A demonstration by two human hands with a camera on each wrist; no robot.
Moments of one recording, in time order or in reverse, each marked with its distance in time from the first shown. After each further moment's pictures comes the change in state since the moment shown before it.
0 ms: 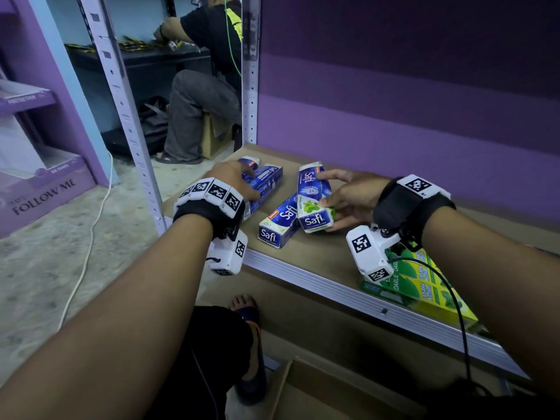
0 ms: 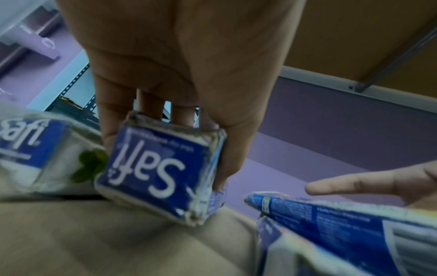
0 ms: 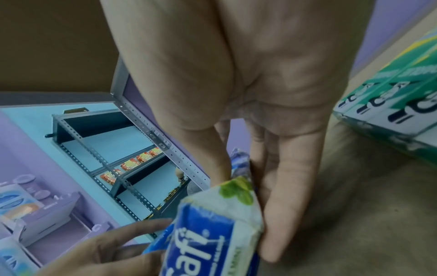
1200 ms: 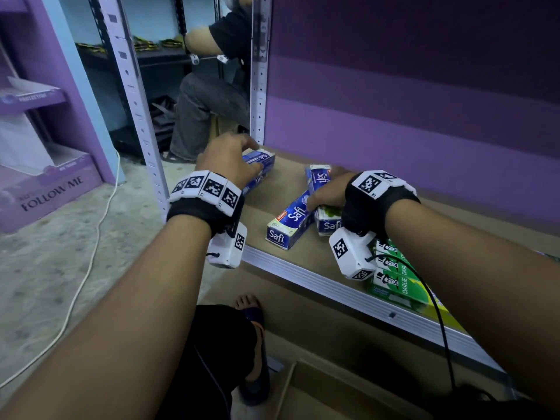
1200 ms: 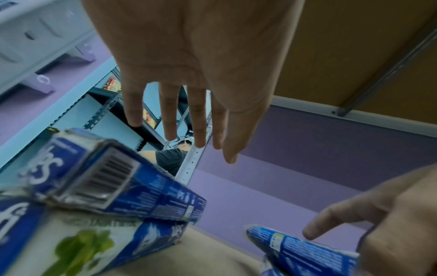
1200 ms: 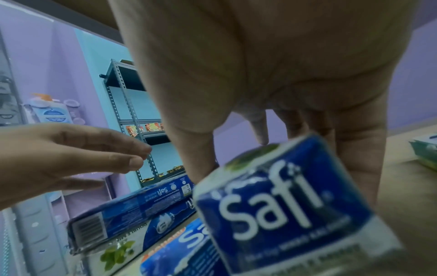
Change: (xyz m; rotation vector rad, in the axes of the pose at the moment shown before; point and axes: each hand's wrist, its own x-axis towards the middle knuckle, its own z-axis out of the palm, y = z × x) left_hand -0.017 0.005 -0.040 -0.099 0.259 0.180; right_hand 0.037 -0.024 0.031 -0.741 0.304 0.065
